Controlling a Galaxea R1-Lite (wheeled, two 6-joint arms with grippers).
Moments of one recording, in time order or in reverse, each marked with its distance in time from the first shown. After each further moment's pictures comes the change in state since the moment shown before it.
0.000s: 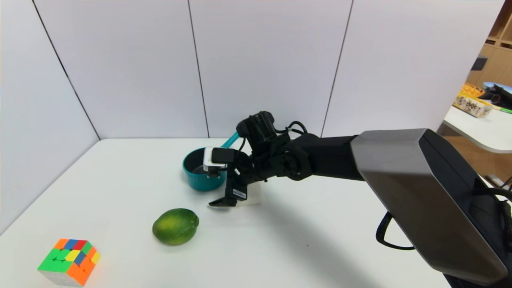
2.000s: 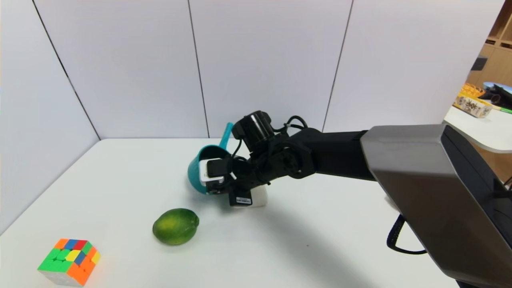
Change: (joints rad) left arm 0.000 0.000 0.000 0.000 0.001 0.000; right arm 0.030 -0.039 0.000 0.147 -0.047 -0.172
